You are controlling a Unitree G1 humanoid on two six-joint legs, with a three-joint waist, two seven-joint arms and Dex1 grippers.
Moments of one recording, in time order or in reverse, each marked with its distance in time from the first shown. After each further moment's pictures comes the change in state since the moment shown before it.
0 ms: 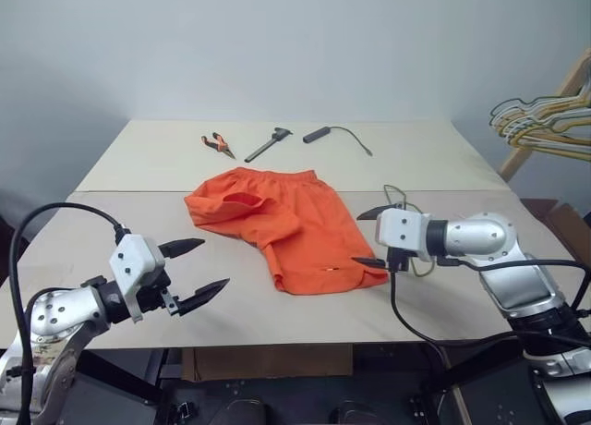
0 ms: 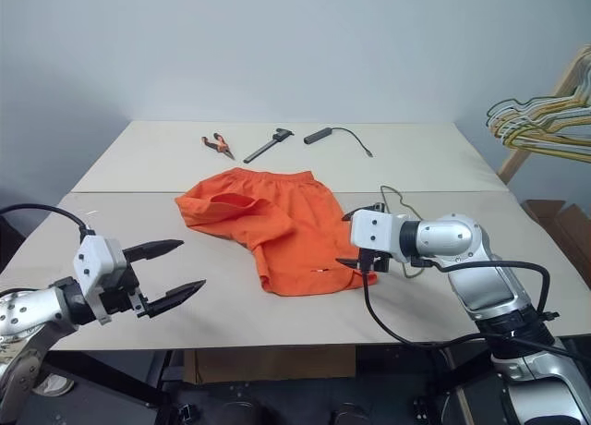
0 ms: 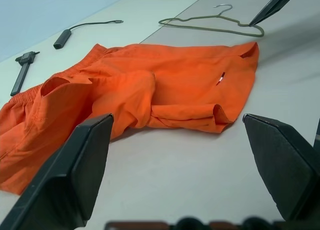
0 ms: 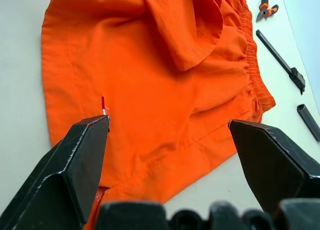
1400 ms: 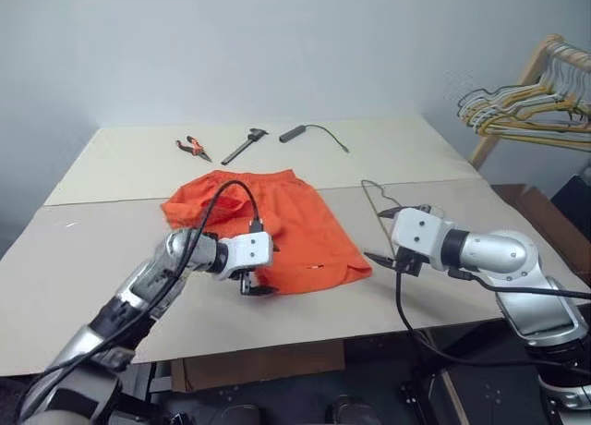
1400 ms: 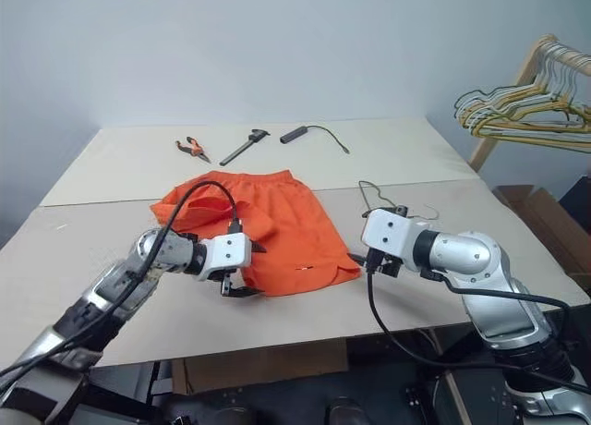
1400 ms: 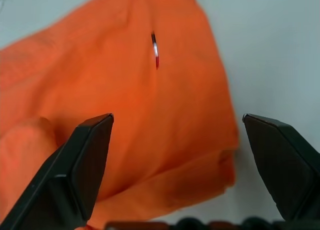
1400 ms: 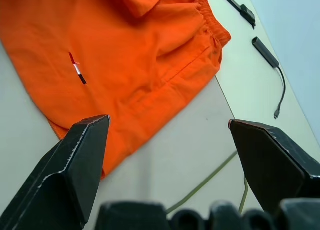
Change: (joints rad) left arm -0.731 -0.070 -0.758 0.577 0.523 -0.157 -0.233; right arm 0.161 -0.017 -0.114 -0.207 -0.017 0.200 -0.154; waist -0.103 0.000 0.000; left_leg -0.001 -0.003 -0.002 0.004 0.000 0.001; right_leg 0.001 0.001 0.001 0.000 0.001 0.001
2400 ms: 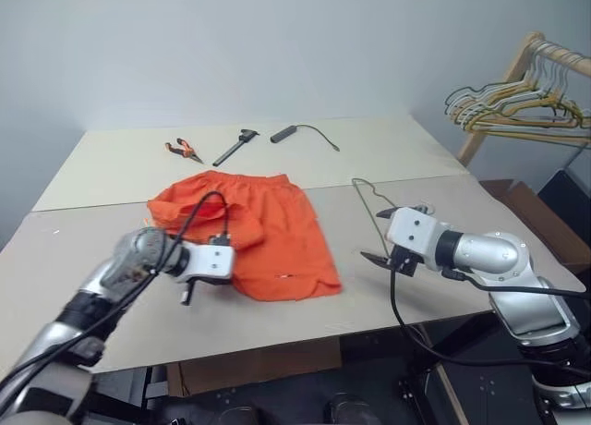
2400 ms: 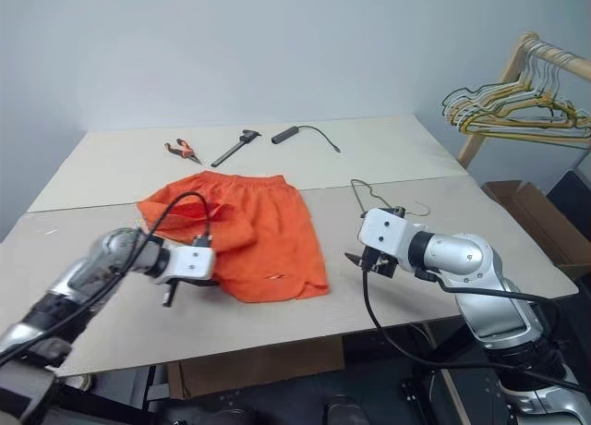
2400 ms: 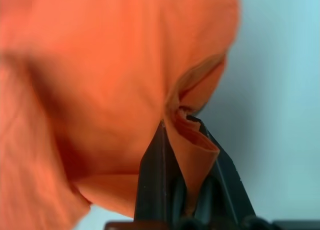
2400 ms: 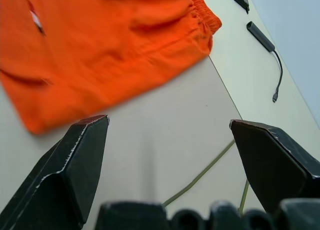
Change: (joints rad) left arm 0.042 0.190 0.074 0.263 0.101 -0.358 -0.122; right arm -0.009 0.025 0.023 0.015 -0.006 0.024 -0.031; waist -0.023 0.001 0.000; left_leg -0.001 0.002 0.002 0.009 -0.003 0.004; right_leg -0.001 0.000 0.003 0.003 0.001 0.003
